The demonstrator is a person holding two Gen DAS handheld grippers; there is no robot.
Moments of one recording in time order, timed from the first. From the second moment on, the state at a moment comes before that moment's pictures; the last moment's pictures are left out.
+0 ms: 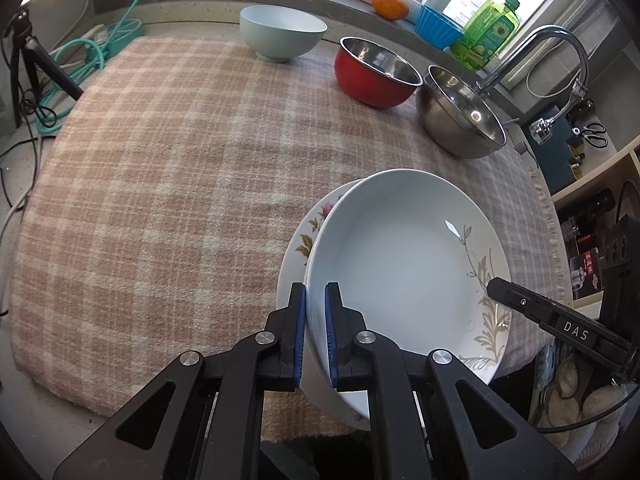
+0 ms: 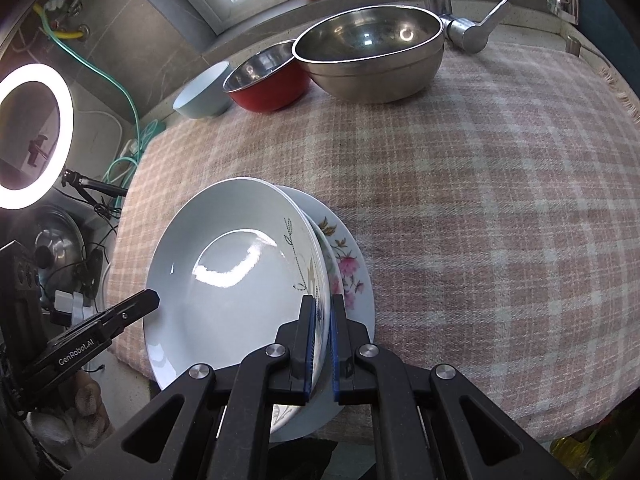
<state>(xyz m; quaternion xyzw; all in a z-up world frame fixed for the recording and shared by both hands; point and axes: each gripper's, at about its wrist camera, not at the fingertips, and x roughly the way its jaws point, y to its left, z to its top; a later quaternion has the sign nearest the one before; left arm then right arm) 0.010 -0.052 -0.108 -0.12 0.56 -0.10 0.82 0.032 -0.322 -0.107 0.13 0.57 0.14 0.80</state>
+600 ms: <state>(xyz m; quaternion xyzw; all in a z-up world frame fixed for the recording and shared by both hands) 0.012 -0.058 -0.102 -0.11 0.55 -0.12 0.82 0.029 -0.321 -0.106 0.12 0.57 0.14 0.80</state>
